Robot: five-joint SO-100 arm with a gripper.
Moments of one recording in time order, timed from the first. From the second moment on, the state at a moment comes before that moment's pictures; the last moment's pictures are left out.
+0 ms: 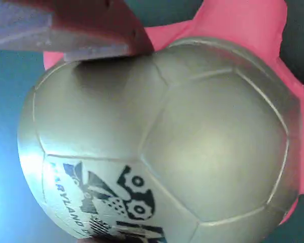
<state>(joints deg) 38.9 36.7 27.1 95.0 0.2</state>
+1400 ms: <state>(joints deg) -6.9 81.7 50.9 95.8 12.5</state>
